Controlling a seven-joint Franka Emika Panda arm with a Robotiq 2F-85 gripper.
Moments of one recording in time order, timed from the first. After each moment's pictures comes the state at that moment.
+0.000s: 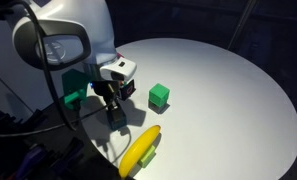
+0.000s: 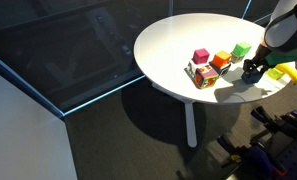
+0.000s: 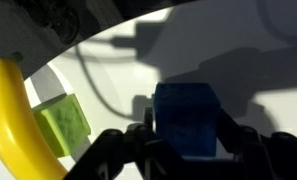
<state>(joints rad) -0.18 0.36 -0.25 -2.47 -0.08 2.77 0.18</state>
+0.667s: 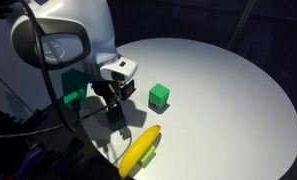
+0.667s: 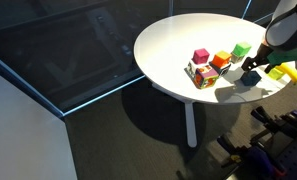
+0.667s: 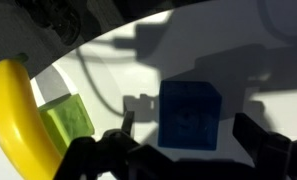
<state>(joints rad) -0.18 0.35 -0.26 -2.48 -0.07 2.76 0.16</state>
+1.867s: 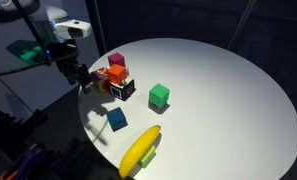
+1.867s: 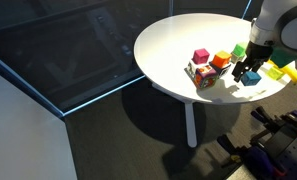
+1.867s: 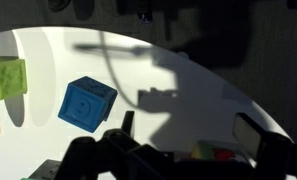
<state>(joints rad) -0.04 0.06 -0.14 -2.65 -0.24 2.63 0.14</state>
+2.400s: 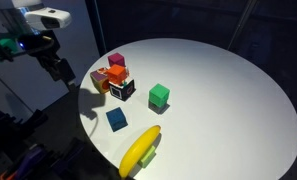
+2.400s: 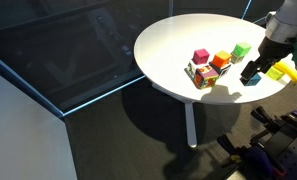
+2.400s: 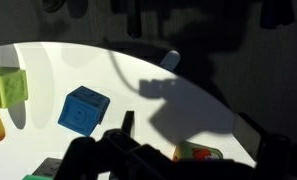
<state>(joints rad) -0.05 -0.15 -0.11 -2.78 -0.20 2.61 0.12</state>
